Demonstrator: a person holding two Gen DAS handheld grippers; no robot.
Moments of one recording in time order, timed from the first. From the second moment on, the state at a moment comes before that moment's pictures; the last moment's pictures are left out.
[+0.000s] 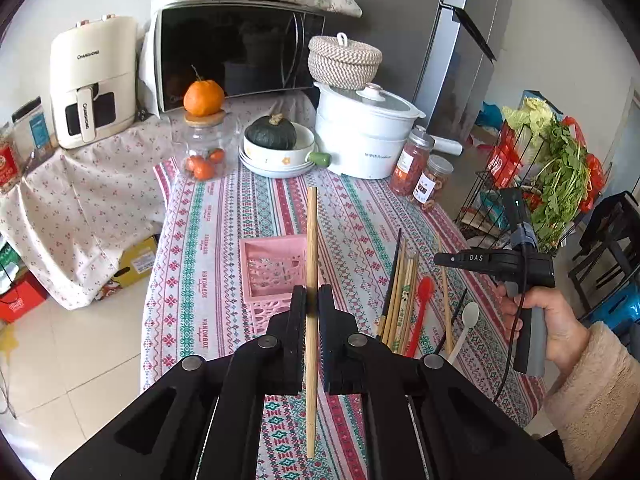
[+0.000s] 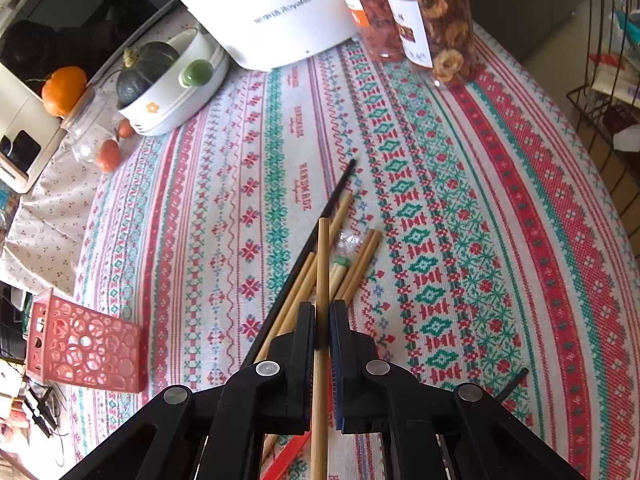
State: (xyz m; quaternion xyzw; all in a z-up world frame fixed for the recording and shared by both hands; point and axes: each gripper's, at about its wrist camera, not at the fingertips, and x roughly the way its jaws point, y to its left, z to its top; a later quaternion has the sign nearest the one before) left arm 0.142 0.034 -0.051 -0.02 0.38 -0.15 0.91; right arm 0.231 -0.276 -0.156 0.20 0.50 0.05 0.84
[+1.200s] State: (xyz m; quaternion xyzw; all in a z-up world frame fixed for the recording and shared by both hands) left arm 0.219 0.056 -0.052 -0.08 0.21 -0.04 0.97; right arm 0.167 -0.162 0.030 0.20 0.20 0.14 0.95
